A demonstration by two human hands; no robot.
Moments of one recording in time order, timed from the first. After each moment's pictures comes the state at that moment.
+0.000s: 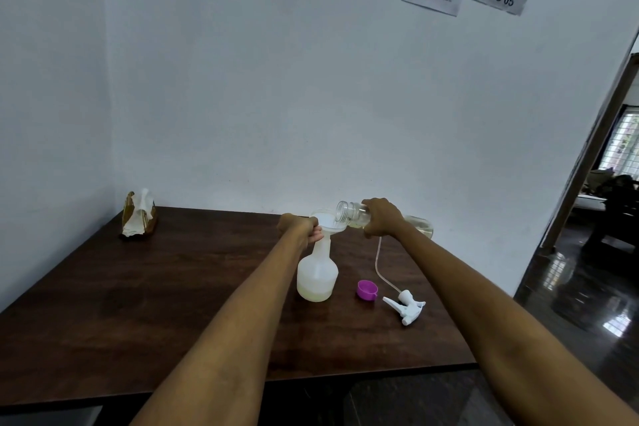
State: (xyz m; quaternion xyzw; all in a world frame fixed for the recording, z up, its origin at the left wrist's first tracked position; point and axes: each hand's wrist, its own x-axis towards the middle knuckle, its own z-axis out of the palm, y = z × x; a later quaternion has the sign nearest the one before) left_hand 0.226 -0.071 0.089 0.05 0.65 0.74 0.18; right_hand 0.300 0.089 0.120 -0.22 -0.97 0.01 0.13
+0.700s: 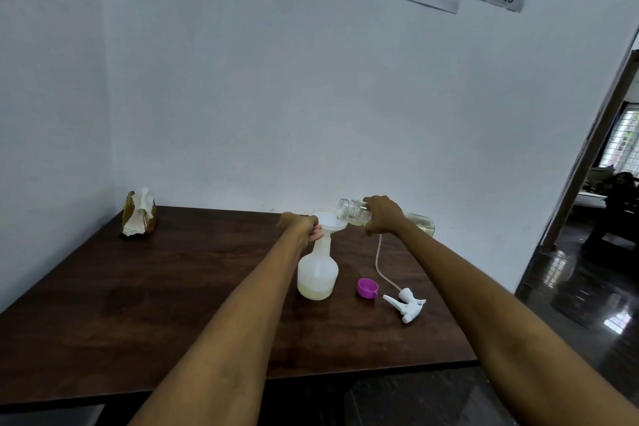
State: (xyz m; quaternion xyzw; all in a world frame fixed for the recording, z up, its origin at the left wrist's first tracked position) left_hand 0.229 -0.073 0.090 0.05 0.64 0.74 0.19; right_hand 0.302 0.090 0.121 -0.22 -0.97 0.01 0.14
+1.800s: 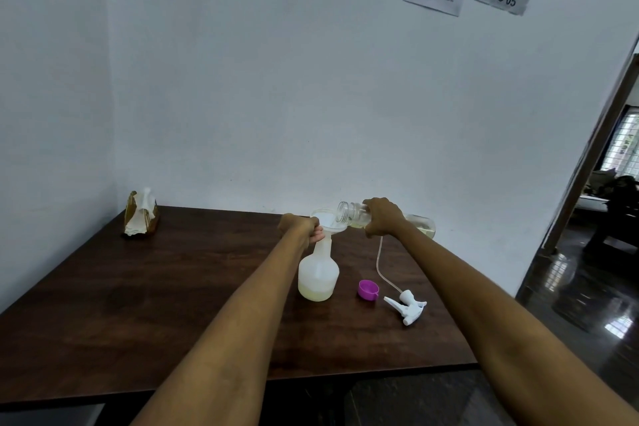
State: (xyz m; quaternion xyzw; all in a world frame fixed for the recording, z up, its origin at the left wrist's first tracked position) left_hand 0.232 -0.076 0.093 0.06 0.64 0.74 0.20; right_hand 0.302 0.086 0.122 -0.22 -0.97 -0.02 0.13
